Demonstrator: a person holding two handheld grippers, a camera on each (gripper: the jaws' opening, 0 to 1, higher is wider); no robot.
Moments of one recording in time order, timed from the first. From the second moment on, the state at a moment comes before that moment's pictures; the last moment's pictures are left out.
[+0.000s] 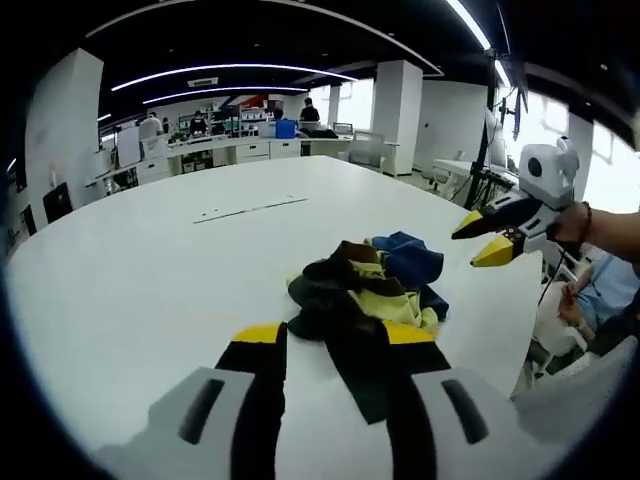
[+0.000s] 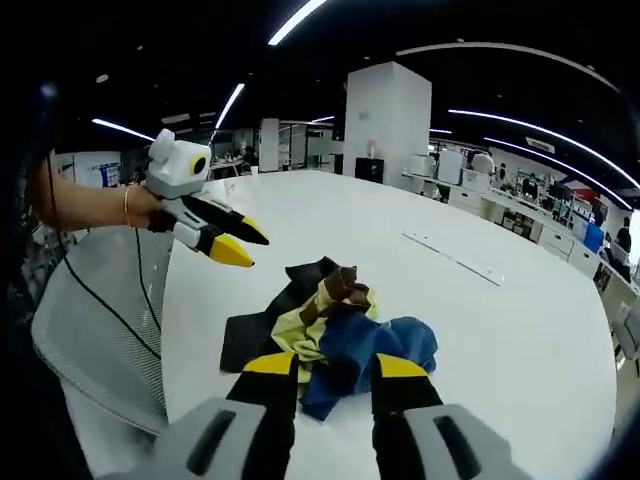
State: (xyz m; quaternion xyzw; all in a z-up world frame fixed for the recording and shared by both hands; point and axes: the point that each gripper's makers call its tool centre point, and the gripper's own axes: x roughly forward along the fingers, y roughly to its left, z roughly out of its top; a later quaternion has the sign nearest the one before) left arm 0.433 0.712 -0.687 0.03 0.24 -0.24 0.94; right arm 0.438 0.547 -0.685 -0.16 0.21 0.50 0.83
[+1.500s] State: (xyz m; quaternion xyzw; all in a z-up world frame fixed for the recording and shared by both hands) left arm 0.469 0.689 -0.699 0.06 0.24 -0.29 0.92; right arm 0.490 0.545 -0.677 -0.23 0.19 0.45 0.84
